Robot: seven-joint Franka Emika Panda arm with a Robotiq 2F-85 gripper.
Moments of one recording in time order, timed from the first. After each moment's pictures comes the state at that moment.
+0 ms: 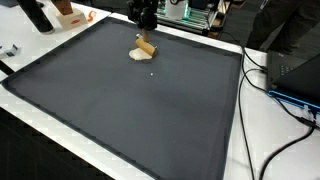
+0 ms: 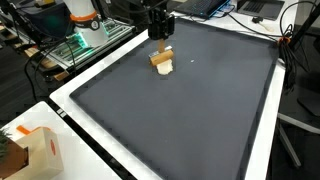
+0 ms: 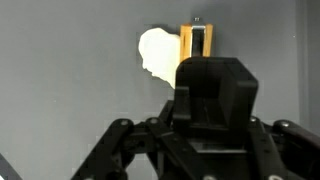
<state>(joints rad) 0.11 -0.11 -0.04 -2.54 0.03 2.52 -1.22</state>
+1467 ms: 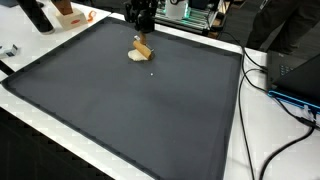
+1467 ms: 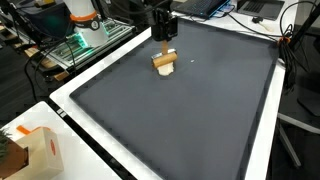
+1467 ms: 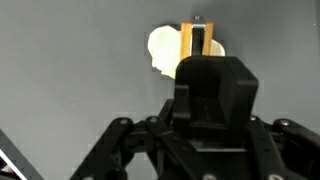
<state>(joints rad) 0.09 -0.08 -0.01 -2.51 -0.03 2.57 -1.09</state>
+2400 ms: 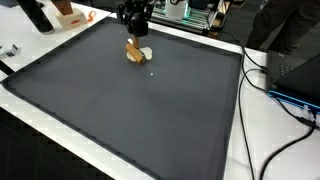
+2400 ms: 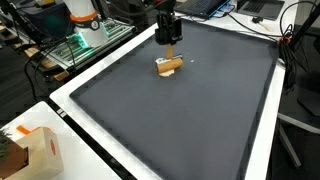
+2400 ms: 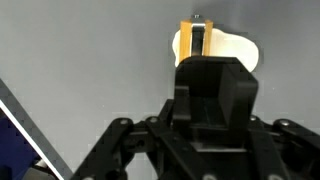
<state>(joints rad) 0.06 -0.03 -0.01 -2.50 -0.12 2.69 -0.99</state>
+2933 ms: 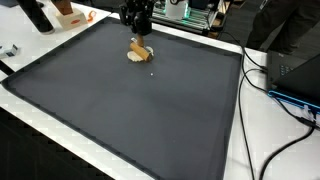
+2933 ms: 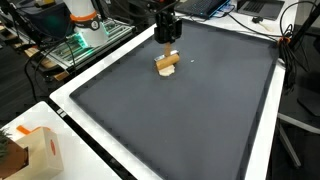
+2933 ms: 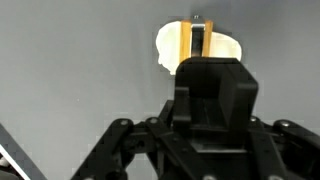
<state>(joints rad) 0.06 -0.03 -0.01 -2.45 0.03 2.55 -1.20</state>
